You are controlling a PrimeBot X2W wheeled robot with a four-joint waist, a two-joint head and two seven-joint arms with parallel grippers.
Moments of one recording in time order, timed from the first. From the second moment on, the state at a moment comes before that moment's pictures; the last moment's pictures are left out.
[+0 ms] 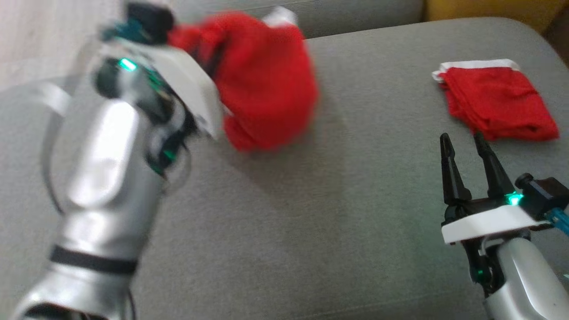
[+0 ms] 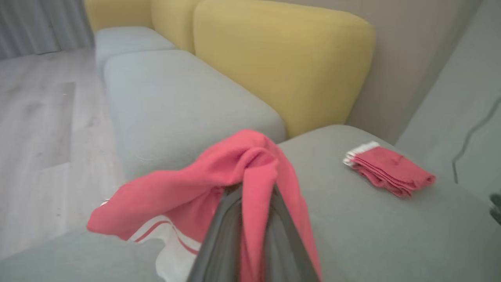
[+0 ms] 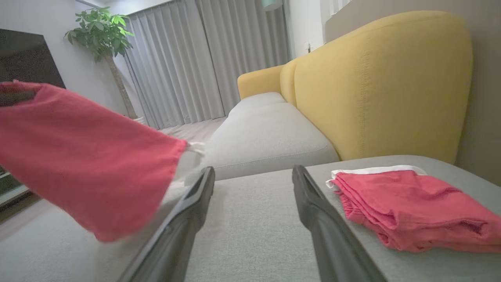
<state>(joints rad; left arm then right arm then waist) -0.77 0.14 -0.41 0.43 -0.47 -0.12 0.30 -0.19 -0.20 0.16 0.28 0.39 0.12 -0.25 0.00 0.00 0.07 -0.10</state>
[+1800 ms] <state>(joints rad) -0.01 0.12 -0.31 0.11 -0.25 0.13 -0.25 -0.07 -0.20 0.13 0.27 0.39 0.12 -0.25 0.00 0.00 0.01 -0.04</state>
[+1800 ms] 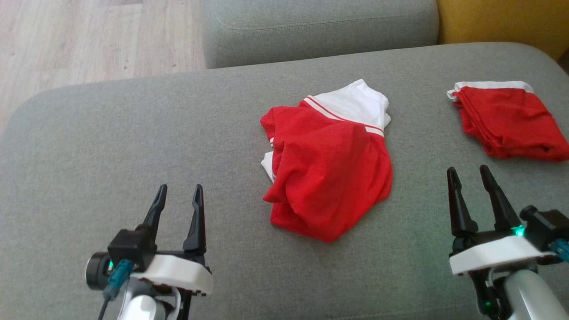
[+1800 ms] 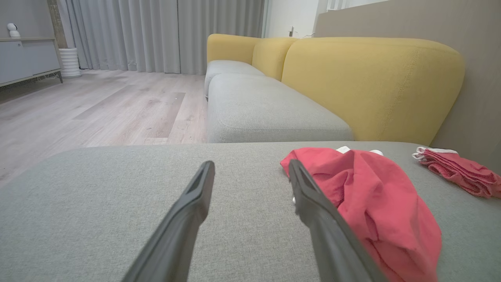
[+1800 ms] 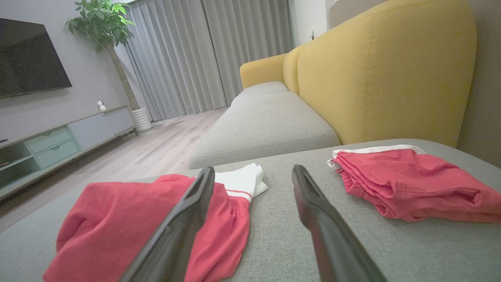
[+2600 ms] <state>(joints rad) -0.01 0.06 -0.25 0.13 -0.19 0.06 -0.25 -0.10 -0.24 0.44 0.31 0.46 0.12 -0.09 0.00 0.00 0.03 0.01</state>
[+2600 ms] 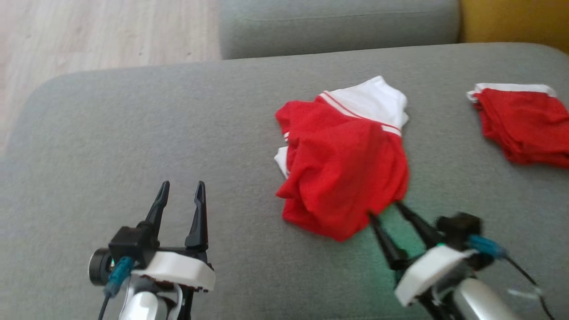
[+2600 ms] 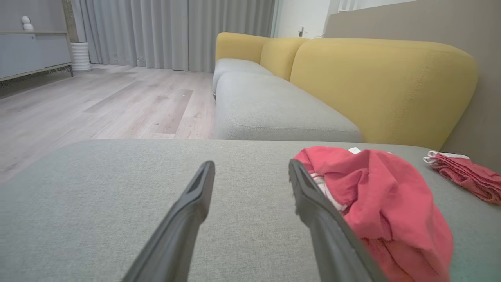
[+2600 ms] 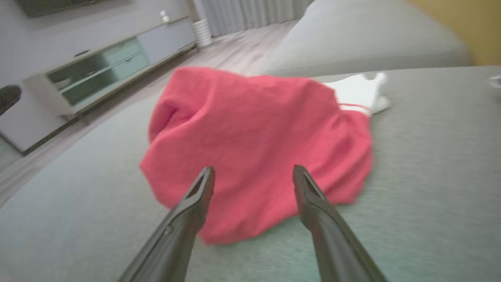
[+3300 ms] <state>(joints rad) -0.05 0.05 -0.25 0.13 -0.22 0.08 -0.25 -0.35 -0.21 0.61 0.61 0.40 0.12 0.18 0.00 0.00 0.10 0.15</state>
